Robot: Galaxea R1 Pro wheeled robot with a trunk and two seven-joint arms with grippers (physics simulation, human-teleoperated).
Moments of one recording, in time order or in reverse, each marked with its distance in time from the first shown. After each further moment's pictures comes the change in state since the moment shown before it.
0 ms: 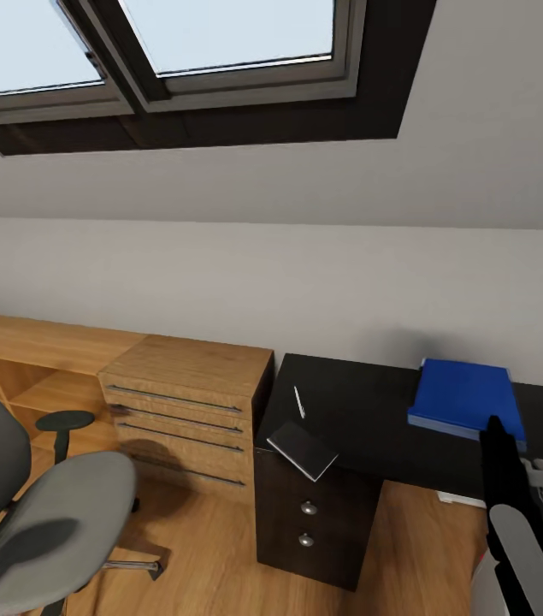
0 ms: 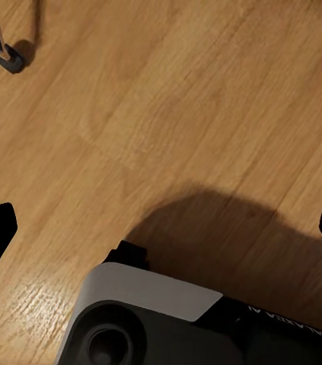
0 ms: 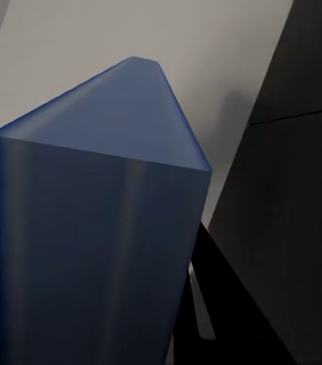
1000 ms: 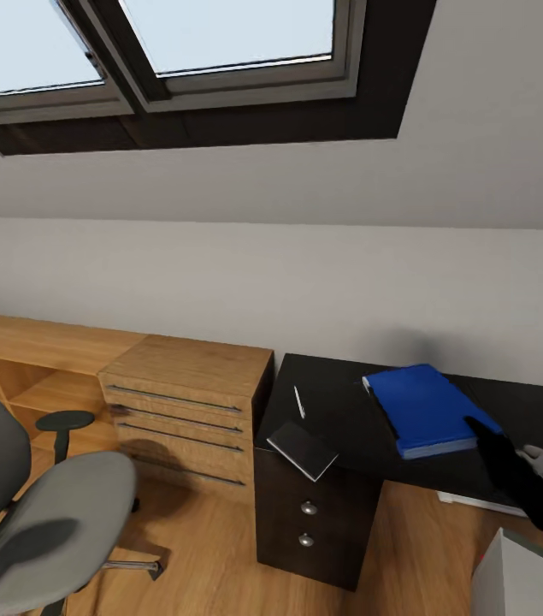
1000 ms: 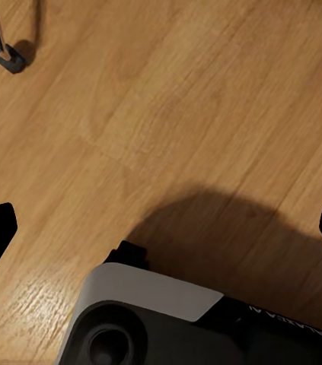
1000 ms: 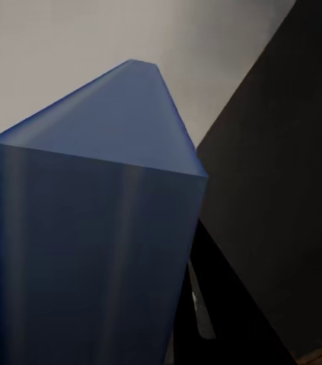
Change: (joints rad) left arm 0.000 0.002 0.000 0.000 0.000 0.001 0.000; right arm 0.002 -0.079 -0.223 0.016 -0.001 0.761 0.232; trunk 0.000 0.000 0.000
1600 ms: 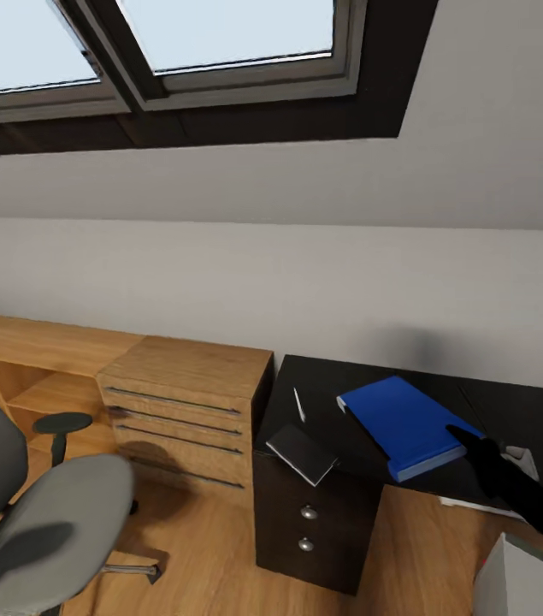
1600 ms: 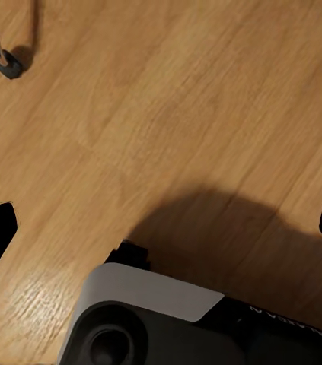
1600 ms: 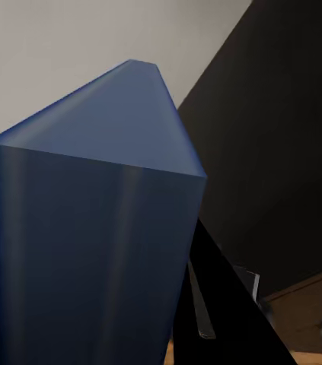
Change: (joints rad) left arm 0.000 0.001 0.000 -0.001 0.001 0.000 0.000; right arm 0.000 -0.019 -0.008 -0.003 -0.013 0.242 0.010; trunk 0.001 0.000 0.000
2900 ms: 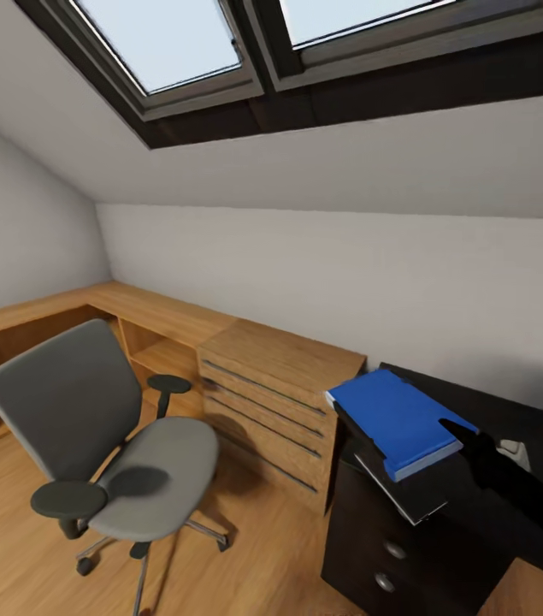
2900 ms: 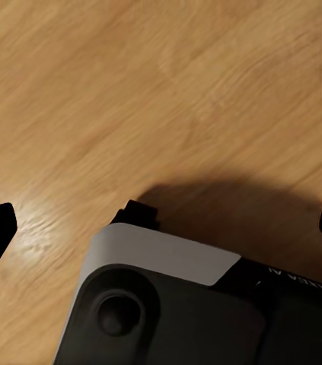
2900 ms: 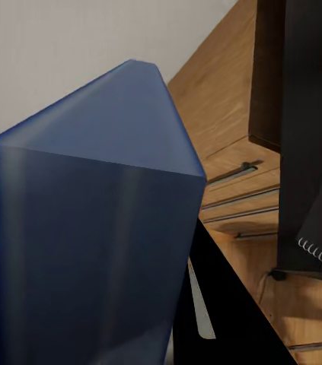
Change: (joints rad) left arm -0.001 0.009 0.007 0.002 0.009 0.123 -0.001; right arm 0.000 0.000 0.003 -0.044 -0.060 0.079 -0.001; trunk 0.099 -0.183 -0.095
